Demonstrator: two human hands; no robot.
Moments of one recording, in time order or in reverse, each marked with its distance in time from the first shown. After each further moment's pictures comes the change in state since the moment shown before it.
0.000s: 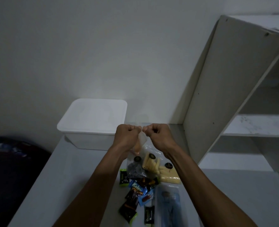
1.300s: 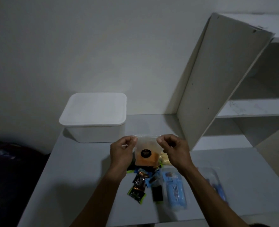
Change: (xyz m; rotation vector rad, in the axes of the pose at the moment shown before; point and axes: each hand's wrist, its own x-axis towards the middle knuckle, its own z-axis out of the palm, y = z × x) left_hand -0.053 -0.083 -0.055 -0.263 0.012 0.018; right_hand -0.102 0.043 0.017 0.027 0.264 -0.091
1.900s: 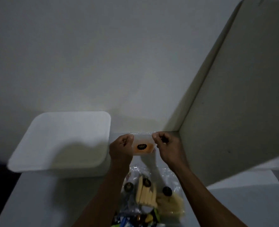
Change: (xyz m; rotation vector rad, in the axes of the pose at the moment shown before) left_hand 0.201 -0.007 0.128 0.069 0.150 0.000; right_hand 0.235 0.075 0.015 0.014 0.077 0.104
